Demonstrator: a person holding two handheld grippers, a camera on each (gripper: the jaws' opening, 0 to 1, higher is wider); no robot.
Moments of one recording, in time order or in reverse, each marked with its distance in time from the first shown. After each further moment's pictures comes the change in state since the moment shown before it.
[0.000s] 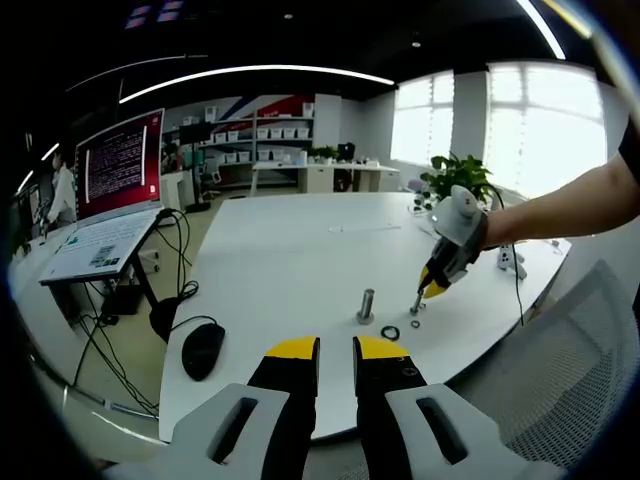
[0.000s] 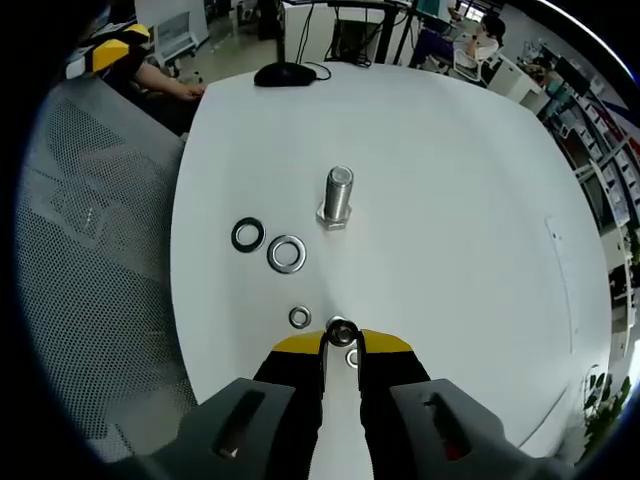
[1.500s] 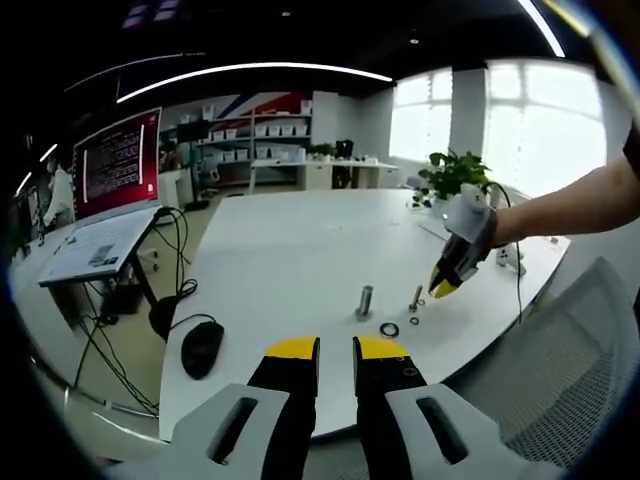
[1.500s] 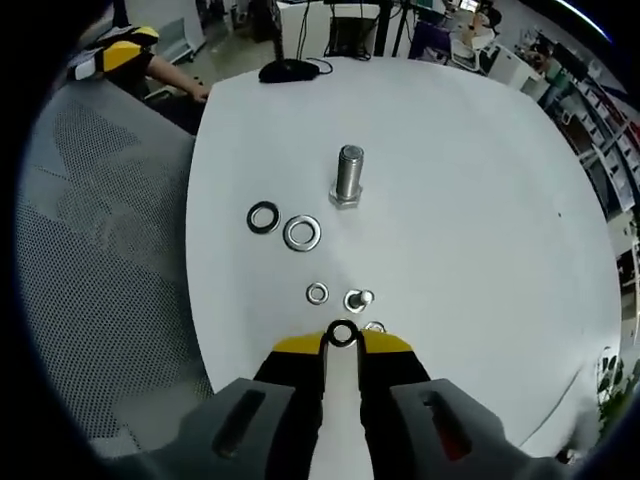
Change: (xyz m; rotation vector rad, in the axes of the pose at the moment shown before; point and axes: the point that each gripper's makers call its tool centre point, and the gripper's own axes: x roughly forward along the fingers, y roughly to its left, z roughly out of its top) left arm 0.001 -0.001 -0.002 0.007 0.015 -0.006; right arm -0.014 0.012 -0.017 0.040 0.002 0.031
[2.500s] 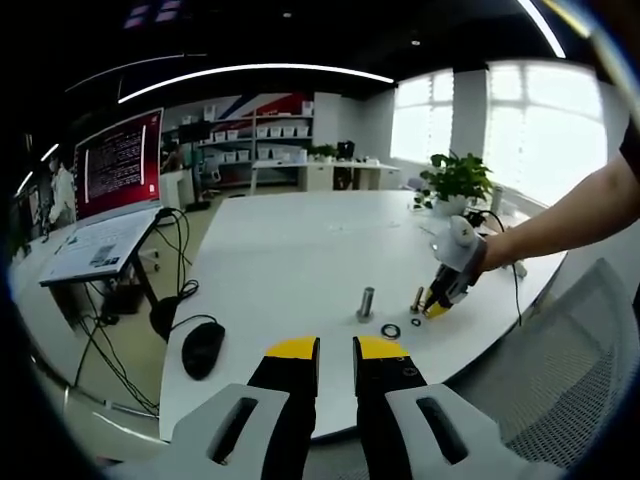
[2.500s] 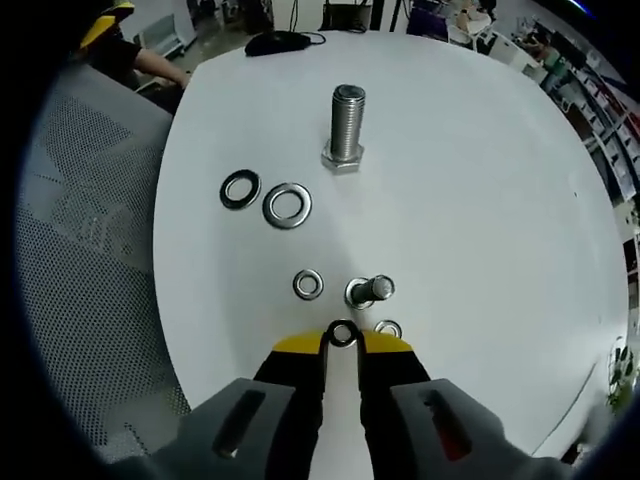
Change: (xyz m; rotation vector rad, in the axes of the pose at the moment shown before) left arm 0.000 0.001 0.001 -0.002 -0.005 0.005; right arm 0.048 0.003 -0.023 0.026 0.051 0.006
